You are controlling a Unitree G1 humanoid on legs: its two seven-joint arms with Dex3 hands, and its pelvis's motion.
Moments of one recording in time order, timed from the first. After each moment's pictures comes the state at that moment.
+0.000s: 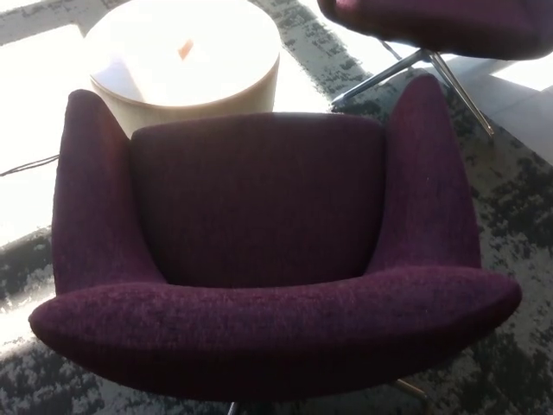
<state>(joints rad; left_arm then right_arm) 0.13 0.27 0.11 1.04 -0.01 -0.31 -0.18 0.05 -0.23 0.37 1.05 -0.38 -0.32 -0.23</state>
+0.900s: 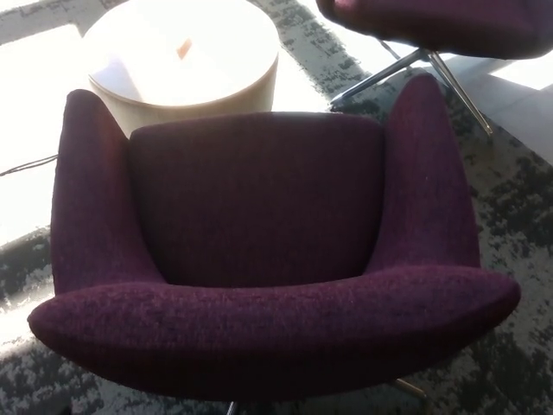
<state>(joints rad) 0.09 0.27 0.30 0.98 -0.14 -0.56 -0.41 0.04 -0.19 0.30 1.23 -0.39 -0.70 -0.34</state>
